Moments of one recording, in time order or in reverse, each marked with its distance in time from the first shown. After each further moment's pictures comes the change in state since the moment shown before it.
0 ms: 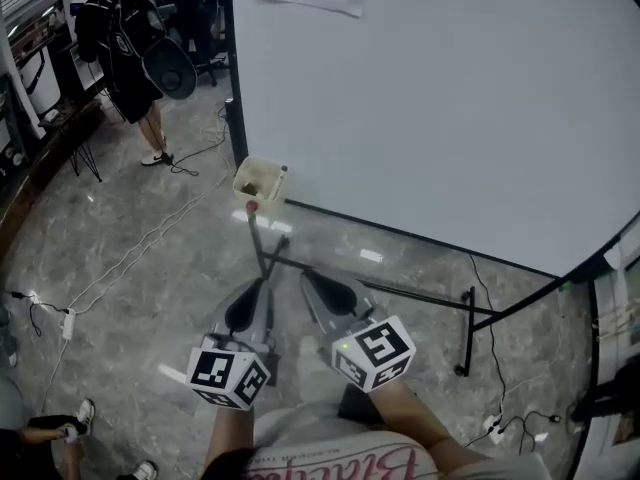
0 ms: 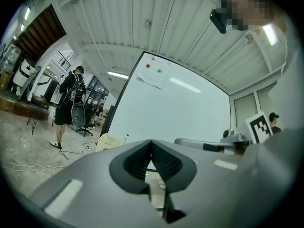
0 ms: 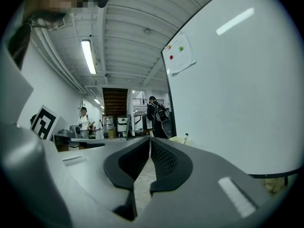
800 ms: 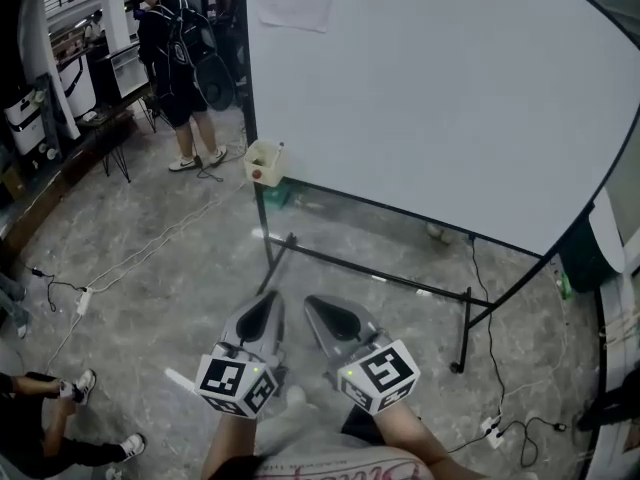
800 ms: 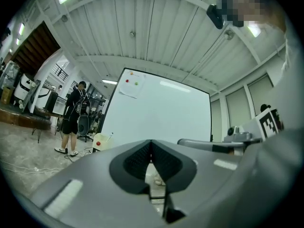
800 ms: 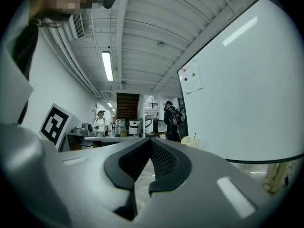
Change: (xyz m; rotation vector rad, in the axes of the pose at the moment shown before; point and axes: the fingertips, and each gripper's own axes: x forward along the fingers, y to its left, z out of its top) left arm -0.134 -0.142 -0.020 0.087 -0.027 0.007; right arm -0.184 0.101 -0.010 -0.049 -0.054 0.108
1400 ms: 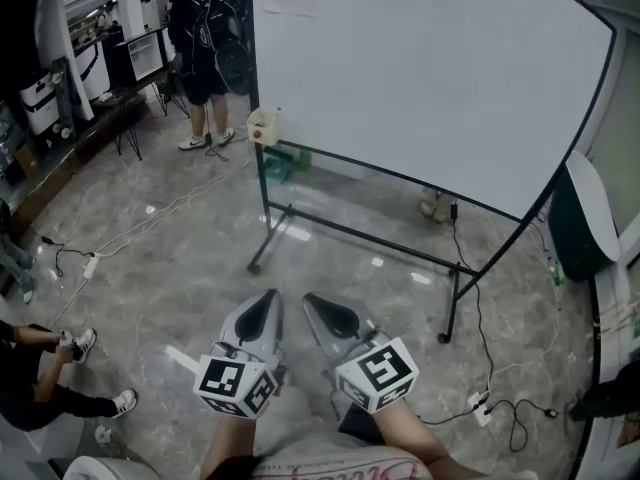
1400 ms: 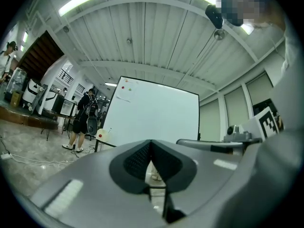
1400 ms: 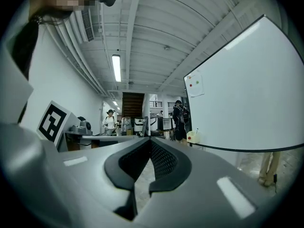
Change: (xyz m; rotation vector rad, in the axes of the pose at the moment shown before) left arm -0.125 -0.115 -0.018 0.003 -0.003 0.053; right arm -0.140 0.088 -0.010 -0.016 0.034 0.035
